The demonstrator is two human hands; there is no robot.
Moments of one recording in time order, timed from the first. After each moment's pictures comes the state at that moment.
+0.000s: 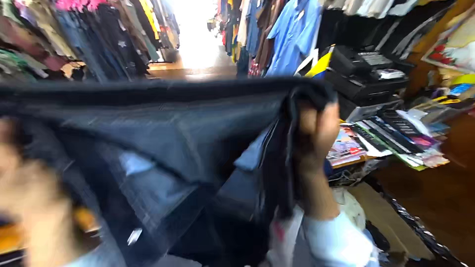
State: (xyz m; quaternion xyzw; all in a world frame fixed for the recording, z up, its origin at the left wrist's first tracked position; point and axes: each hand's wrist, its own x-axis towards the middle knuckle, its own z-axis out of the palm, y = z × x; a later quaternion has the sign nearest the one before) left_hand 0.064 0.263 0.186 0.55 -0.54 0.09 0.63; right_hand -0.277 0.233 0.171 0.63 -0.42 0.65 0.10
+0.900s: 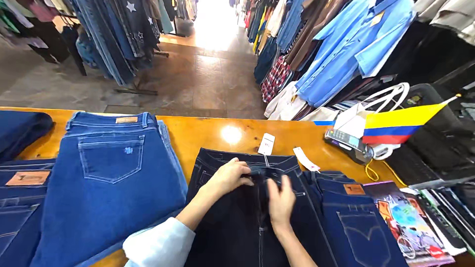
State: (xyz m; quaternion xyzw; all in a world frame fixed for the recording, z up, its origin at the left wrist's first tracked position) left_hand 0.001 -0.073 -0.005 0.35 -0.87 -0.30 0.17; right_hand -0.170 0.016 -0.013 0.54 -0.71 0.44 -0.13
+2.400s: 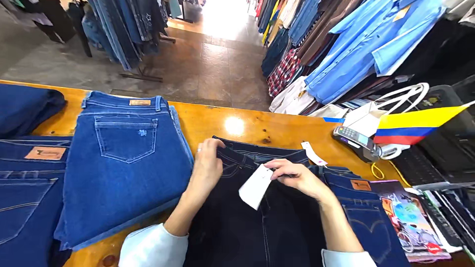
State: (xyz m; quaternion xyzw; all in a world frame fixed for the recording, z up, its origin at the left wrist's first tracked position) left_hand 0.066 -0.027 0.023 0.61 -0.66 -0.28 0.33; right_hand -0.244 -0.037 0.023 0.79 -0.39 0.27 -0.39
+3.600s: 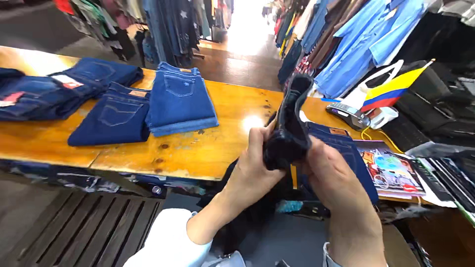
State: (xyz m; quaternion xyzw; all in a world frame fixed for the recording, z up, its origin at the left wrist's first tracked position) left_hand -0.039 0.292 0.127 0.40 -0.67 -0.27 0.56; right_hand -0.209 0.274 0.159 0.73 -0.31 0.42 -0.44
